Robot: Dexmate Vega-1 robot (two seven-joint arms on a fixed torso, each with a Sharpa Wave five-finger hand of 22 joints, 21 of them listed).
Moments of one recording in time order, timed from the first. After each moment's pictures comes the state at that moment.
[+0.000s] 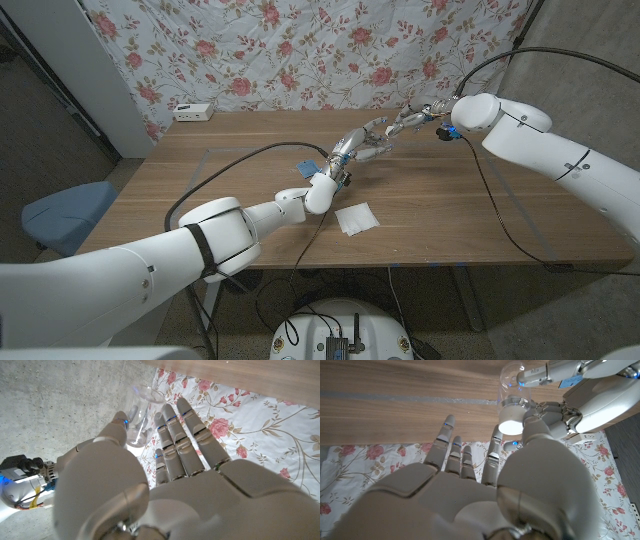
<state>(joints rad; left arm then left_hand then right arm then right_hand) 0.27 0.03 1.11 -0.44 0.28 -0.73 0.74 0.89 -0.01 0.55 -0.15 0.17 0.25 -0.07 0.18 0.17 0.96 -0.07 0.19 0.20 0.97 -0.14 0.17 0.16 0.90 -0.05 0.20 0.17 -0.45 -0.95 -0.68 -2.00 -0.05 -0.67 0.32 0.87 0.01 0.28 -0.16 0.20 0.68 -0.01 0.35 0.30 0.15 0.20 0.21 0.22 0.24 0.18 0.22 0.21 0.52 0.21 0.20 0.17</state>
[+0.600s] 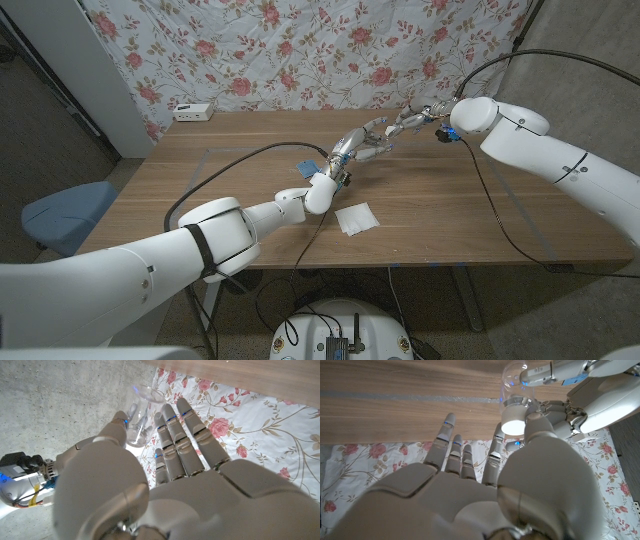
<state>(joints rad) 0.27 0.03 1.11 -0.44 0.28 -0.73 0.74 0.89 -0.01 0.55 -0.15 0.17 0.25 -0.08 0.18 0.17 0.96 -0.07 0.20 0.20 0.97 -0.14 0.17 0.16 0.90 -0.05 0.20 0.17 -0.47 -0.94 -0.67 -2.00 -0.06 -0.67 0.28 0.91 0.01 0.31 -0.17 0.19 0.73 -0.05 0.39 0.31 0.18 0.17 0.21 0.22 0.27 0.16 0.23 0.22 0.55 0.20 0.20 0.17</state>
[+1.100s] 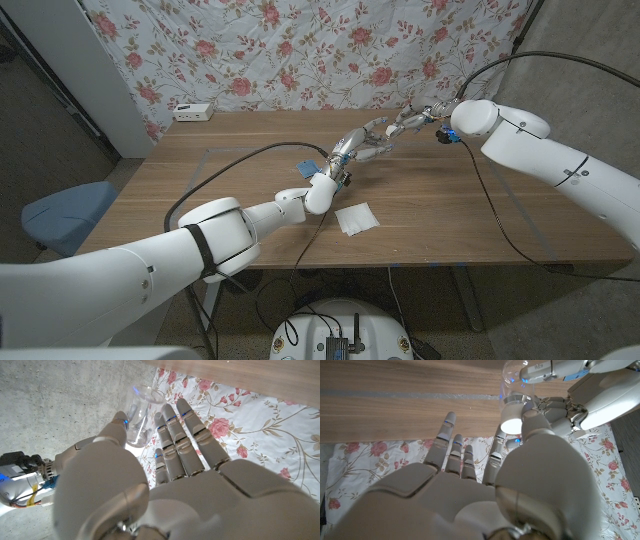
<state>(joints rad) 0.27 0.03 1.10 -0.45 0.28 -0.73 0.74 0.89 -0.01 0.55 -0.15 0.17 0.25 -0.08 0.18 0.17 0.96 -0.07 0.20 0.20 0.97 -0.14 0.17 0.16 0.89 -0.06 0.20 0.17 -0.49 -0.94 -0.66 -2.01 -0.05 -0.67 0.26 0.95 0.03 0.34 -0.17 0.19 0.73 -0.09 0.39 0.29 0.19 0.13 0.21 0.22 0.29 0.15 0.23 0.22 0.56 0.20 0.20 0.17</state>
